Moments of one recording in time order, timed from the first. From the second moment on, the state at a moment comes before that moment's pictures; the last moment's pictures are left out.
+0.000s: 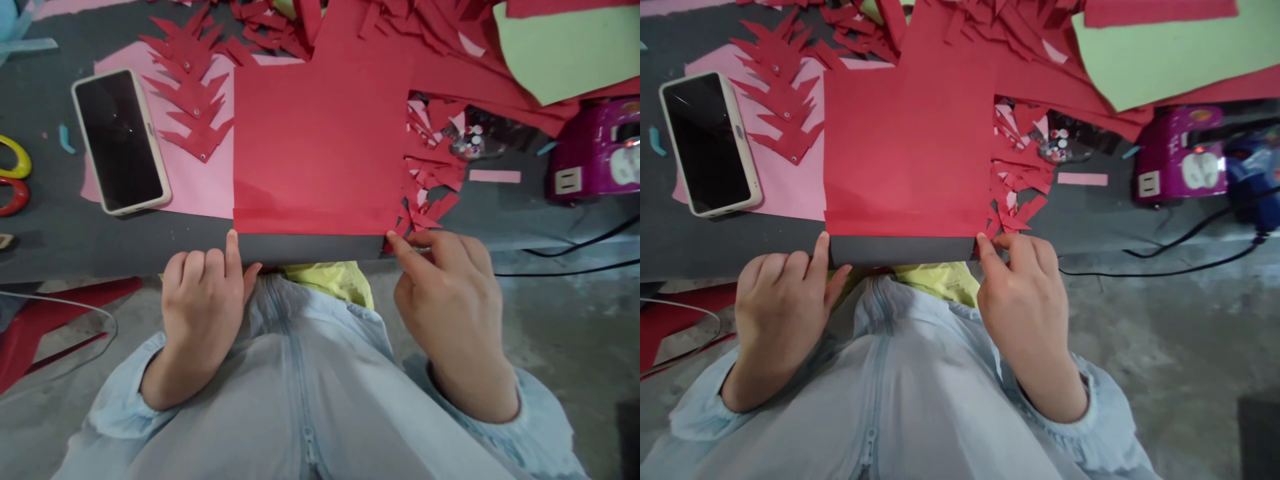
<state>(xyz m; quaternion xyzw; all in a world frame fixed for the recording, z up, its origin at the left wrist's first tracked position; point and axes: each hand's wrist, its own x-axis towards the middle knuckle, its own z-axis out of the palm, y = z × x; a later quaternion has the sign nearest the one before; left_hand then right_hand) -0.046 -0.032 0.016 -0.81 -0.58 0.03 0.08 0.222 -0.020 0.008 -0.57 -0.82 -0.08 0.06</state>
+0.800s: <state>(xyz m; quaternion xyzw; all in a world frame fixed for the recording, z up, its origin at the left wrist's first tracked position) -0.002 -0.021 -0.007 -0.85 -0.51 -0.07 0.09 0.216 -0.013 0.007 -0.57 -0.81 -0.09 0.09</state>
